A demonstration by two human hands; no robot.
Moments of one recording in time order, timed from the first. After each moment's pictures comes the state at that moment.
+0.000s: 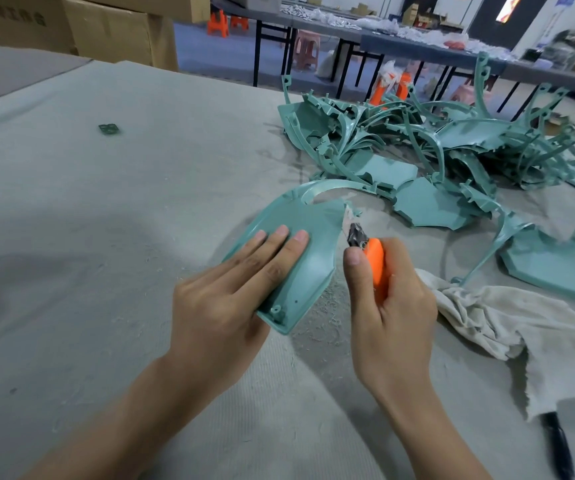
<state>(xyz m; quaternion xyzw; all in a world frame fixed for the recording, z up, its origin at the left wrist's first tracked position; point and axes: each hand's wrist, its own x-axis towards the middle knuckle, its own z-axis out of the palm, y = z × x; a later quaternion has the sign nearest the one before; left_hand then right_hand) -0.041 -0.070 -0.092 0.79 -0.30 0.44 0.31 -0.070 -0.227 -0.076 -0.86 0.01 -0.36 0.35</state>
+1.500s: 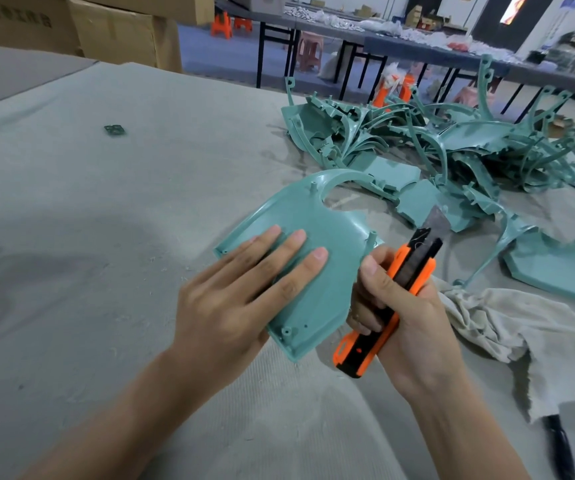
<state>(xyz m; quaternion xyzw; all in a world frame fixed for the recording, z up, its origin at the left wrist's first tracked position) -0.040 -0.064 -0.089 0.79 -0.36 0.45 0.22 -0.069 -0.246 -0.062 -0.57 -0.04 -0.02 0.82</state>
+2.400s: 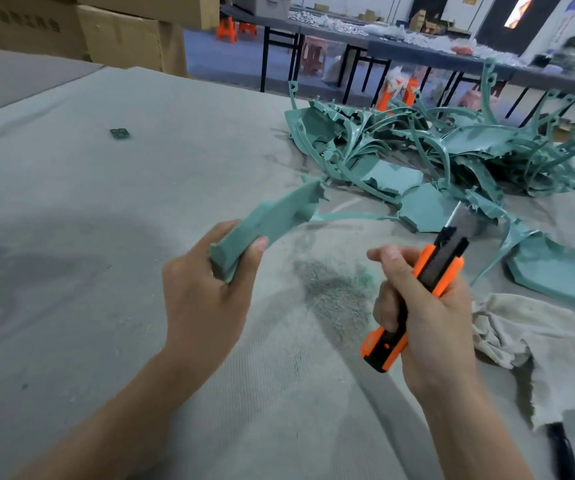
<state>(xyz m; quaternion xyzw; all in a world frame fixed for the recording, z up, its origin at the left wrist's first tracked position) -0.031 -0.069 -0.081 0.77 -0.08 0.36 0.52 -0.070 -0.257 -0.063 -0.66 0.04 -0.17 0.73</state>
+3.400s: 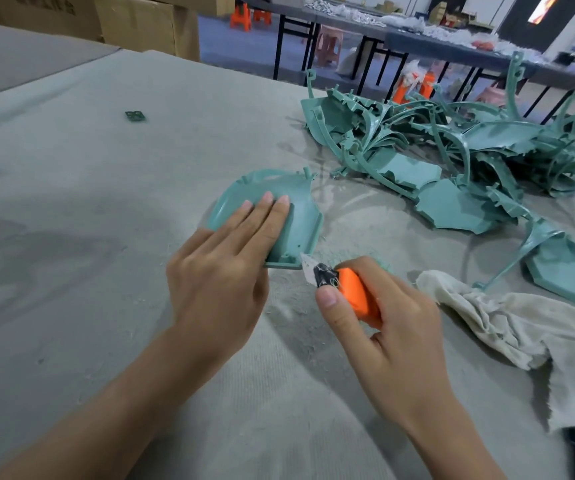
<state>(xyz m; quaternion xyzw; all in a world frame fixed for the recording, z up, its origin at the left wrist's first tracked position) -0.027 -0.055 -0.092 0.84 -0.20 0.46 0.19 -0.085 -0.224 -0.070 -0.90 -0.15 -0.27 0.32</state>
